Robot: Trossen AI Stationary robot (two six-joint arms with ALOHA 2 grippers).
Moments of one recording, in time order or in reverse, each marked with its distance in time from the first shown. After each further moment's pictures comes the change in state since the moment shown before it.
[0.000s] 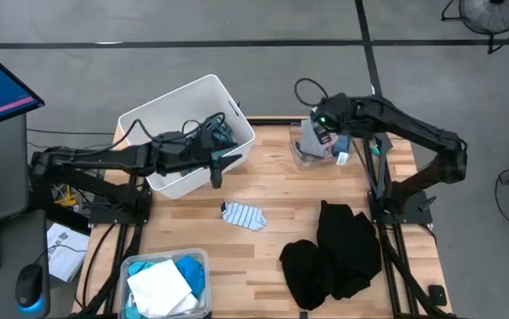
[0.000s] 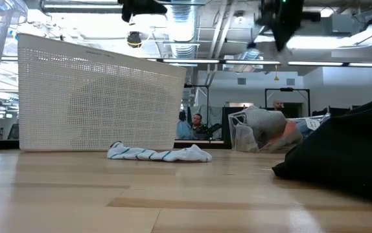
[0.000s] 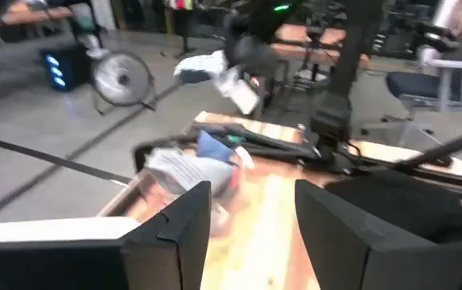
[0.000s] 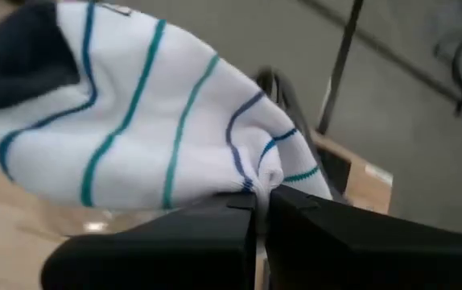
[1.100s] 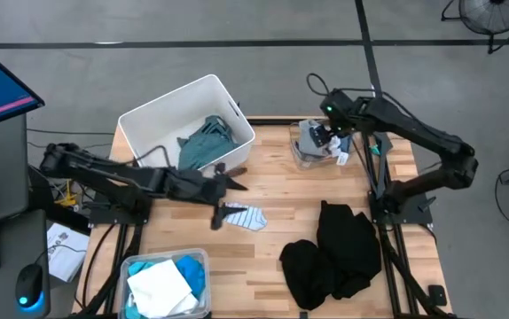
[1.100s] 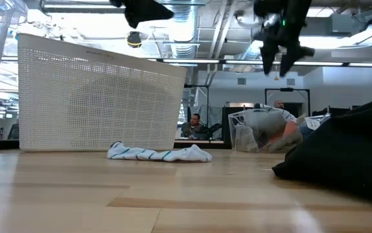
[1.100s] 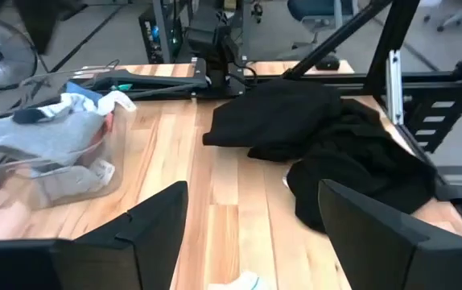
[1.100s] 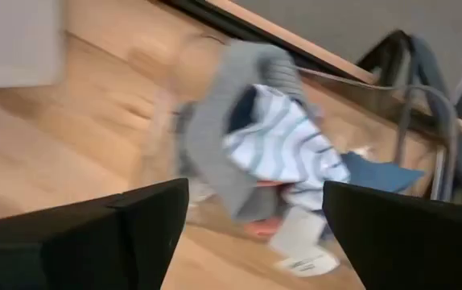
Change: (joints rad) left arm -0.244 0.117 -0.076 0.027 0.079 0.038; right arm -0.182 -0.093 -0.272 0.349 -0.423 -0.178
